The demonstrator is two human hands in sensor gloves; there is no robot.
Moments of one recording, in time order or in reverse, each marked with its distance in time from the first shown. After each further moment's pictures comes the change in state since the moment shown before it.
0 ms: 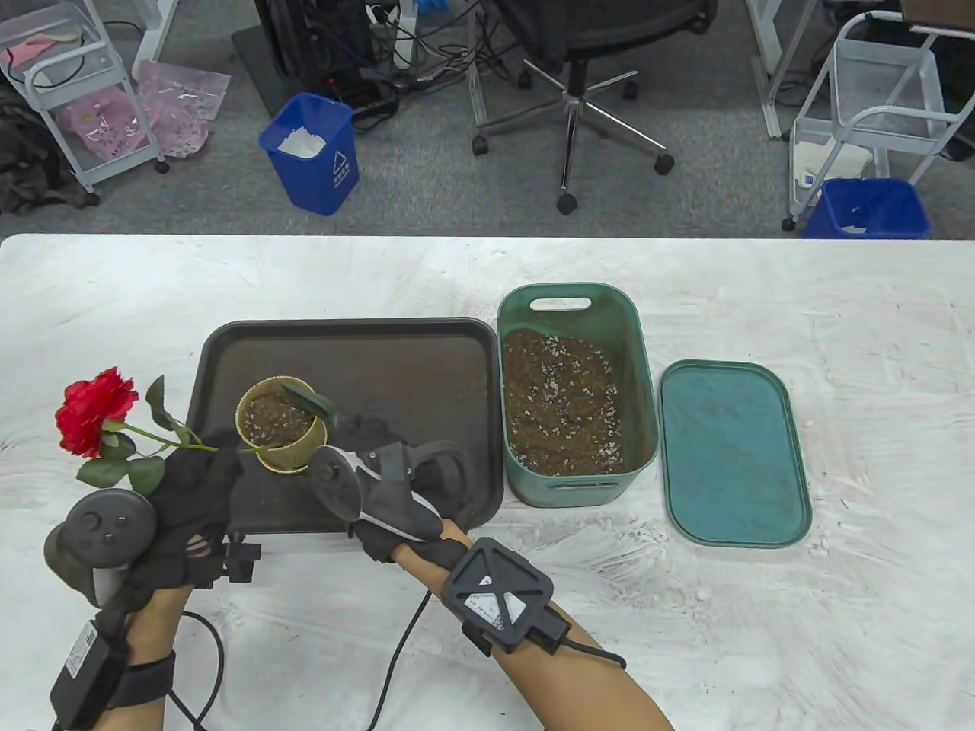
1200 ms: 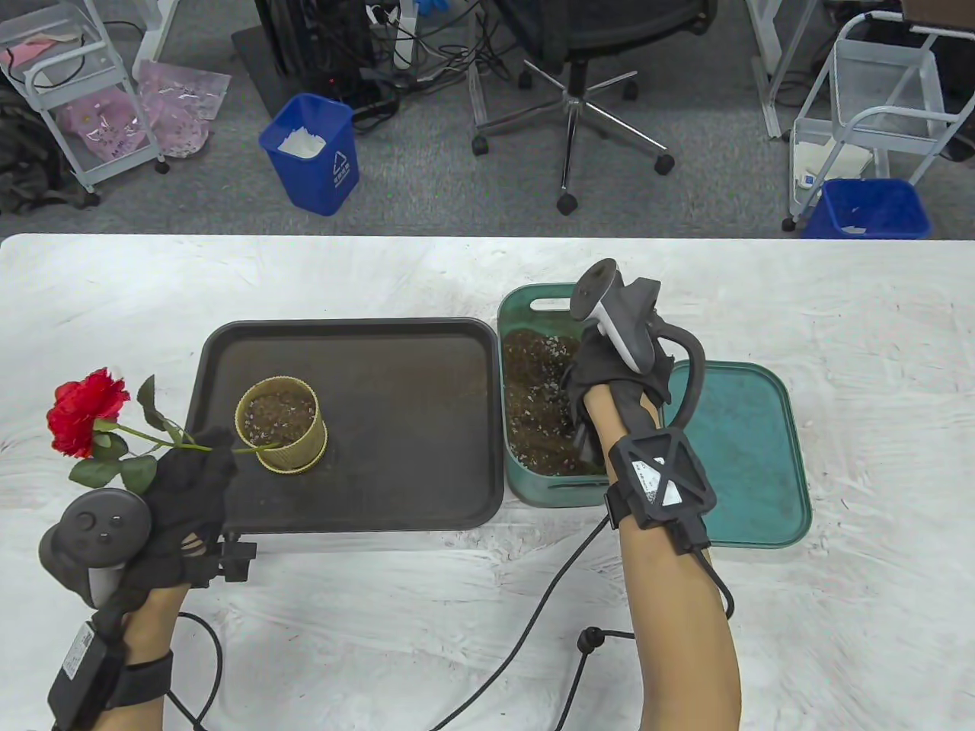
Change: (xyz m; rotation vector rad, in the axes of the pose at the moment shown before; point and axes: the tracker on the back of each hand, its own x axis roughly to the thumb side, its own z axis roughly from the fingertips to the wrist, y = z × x) left_hand -0.004 0.003 0.000 0.011 0.021 -0.010; right_hand -0.237 -0.040 -0.067 0.397 0.808 0.181
